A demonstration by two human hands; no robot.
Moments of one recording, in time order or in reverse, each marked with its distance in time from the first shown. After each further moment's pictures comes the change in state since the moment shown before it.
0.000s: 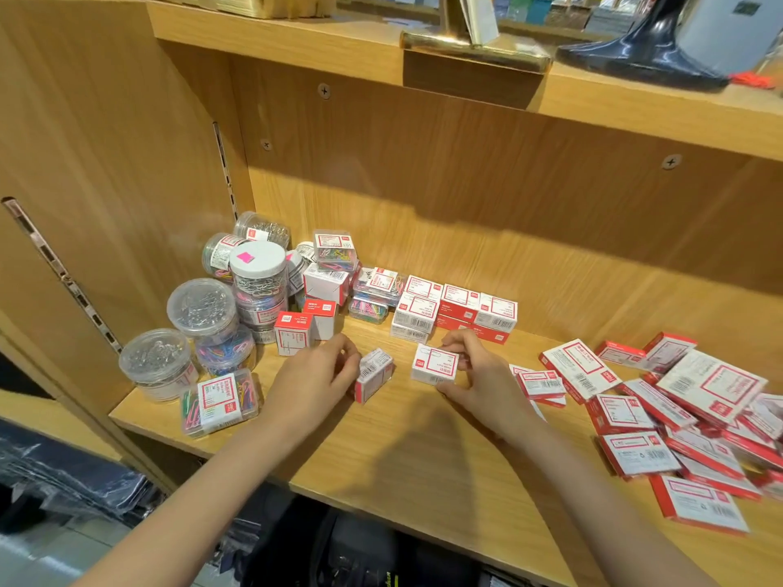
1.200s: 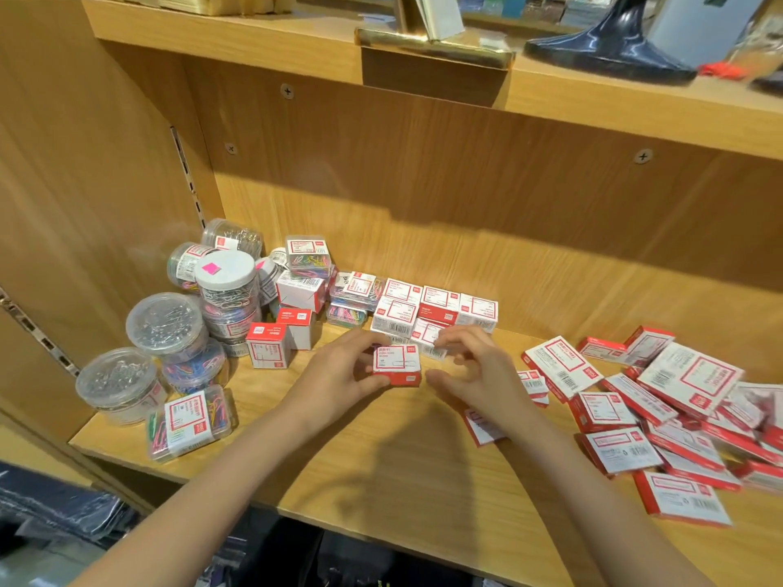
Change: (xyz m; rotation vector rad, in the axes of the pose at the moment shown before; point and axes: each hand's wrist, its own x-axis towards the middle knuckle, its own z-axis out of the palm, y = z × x) left_hand 0.028 0.022 0.024 -0.276 -0.149 0.154; right_hand 0.004 0.015 -0.018 0.077 0.059 0.001
